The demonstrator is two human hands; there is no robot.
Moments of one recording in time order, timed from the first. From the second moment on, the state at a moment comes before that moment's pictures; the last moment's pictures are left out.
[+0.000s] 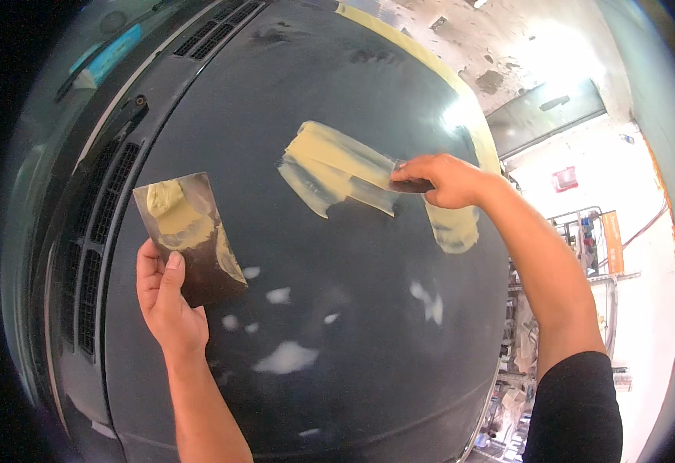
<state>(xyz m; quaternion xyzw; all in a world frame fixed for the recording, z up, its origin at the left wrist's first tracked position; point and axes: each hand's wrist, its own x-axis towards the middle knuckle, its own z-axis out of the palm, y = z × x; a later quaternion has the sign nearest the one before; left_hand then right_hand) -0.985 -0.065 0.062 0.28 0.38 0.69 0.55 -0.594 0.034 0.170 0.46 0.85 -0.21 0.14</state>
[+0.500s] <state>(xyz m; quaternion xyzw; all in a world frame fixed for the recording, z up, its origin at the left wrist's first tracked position) -0.986 -0.065 0.063 0.27 0.36 0.69 0.56 -0.577 -0.033 0.183 0.55 0.79 -0.23 0.17</state>
